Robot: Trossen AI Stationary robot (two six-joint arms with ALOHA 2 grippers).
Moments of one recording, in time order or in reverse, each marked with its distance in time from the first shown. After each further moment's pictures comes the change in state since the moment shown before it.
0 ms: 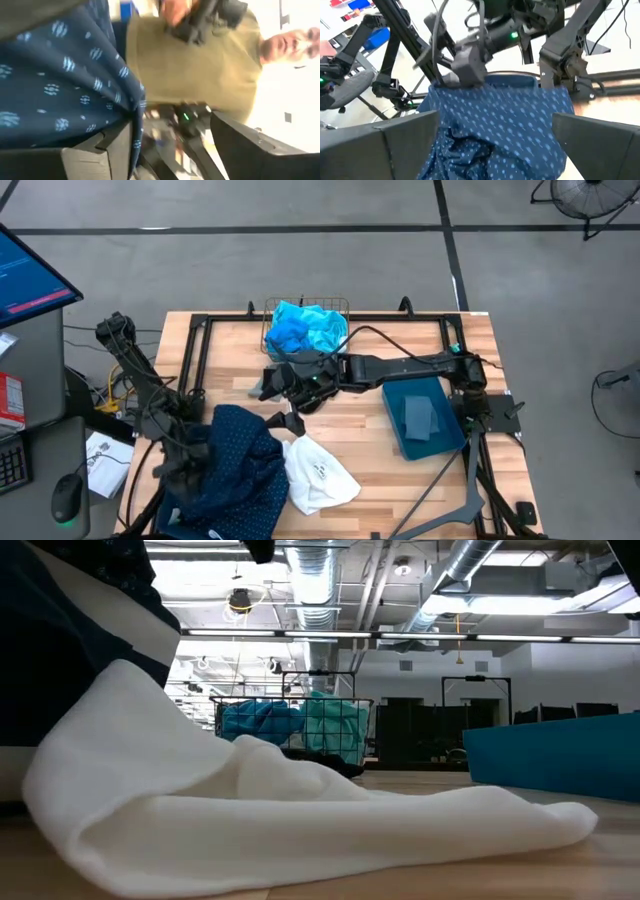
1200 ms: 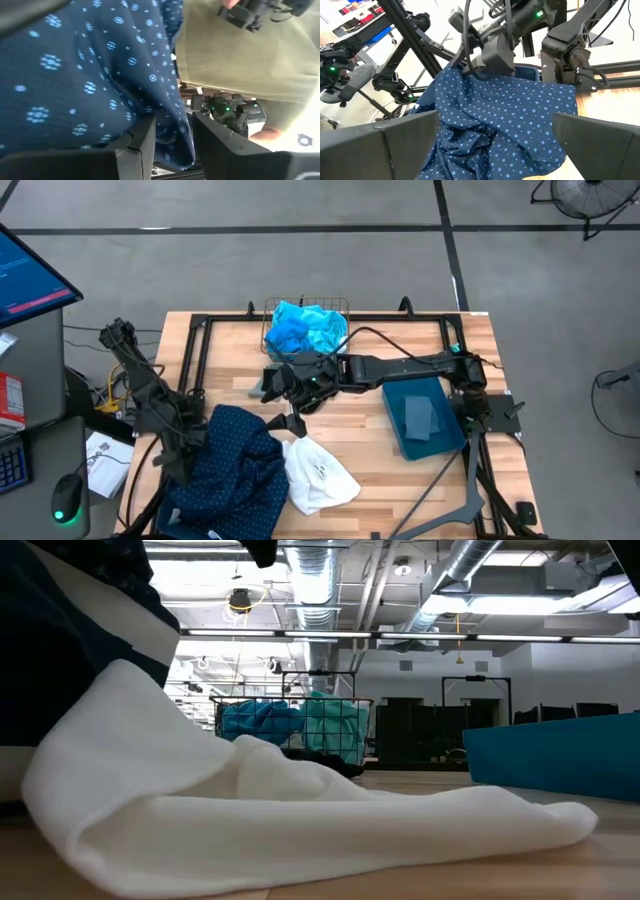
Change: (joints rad) left arm 0.074 -0.268 0.041 -0.590 0.110 0.048; right arm 0.002 0.000 0.000 -0.033 -0.009 -0.005
